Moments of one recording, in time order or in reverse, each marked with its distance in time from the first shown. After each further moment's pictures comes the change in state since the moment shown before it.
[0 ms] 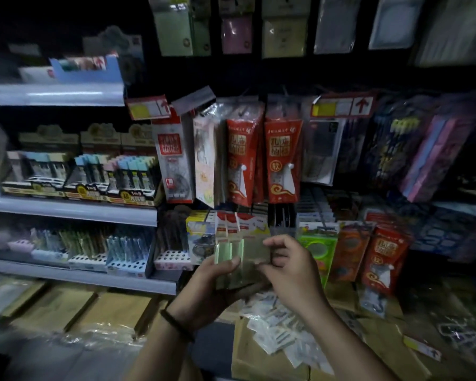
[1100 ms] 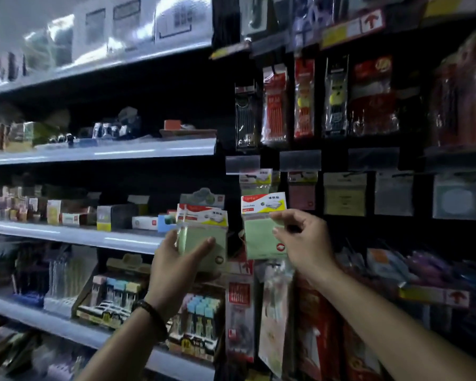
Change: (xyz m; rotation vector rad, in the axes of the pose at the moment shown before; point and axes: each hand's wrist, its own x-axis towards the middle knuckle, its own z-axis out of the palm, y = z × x) left_hand -0.015 0.338 0.000 0.443 0.496 0.810; right_hand 0.195 -0.303 0.057 0.238 0.040 -0.617
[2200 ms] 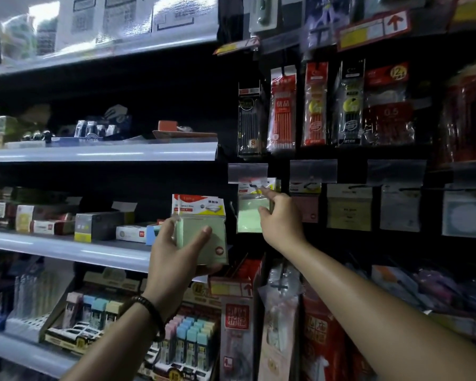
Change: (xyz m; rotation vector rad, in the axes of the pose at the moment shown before) left_hand 0.060 -0.004 0.004 -0.118 -0.024 0.068; right_hand 0.102 0.019 0.062 -0.445 0.061 -0.089
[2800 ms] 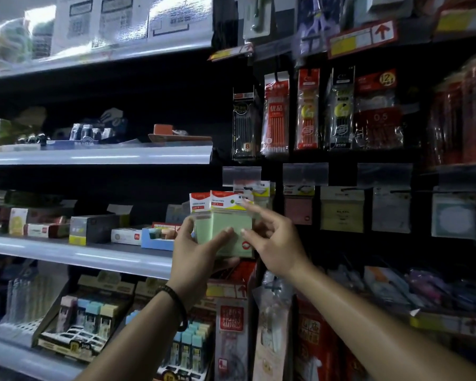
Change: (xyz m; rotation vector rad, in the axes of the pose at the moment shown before) left_hand 0.005 -0.005 0.040 -0.120 -0.097 -0.064; right_hand -0.052 -0.002 -0.021 0.403 -0.246 -0.131
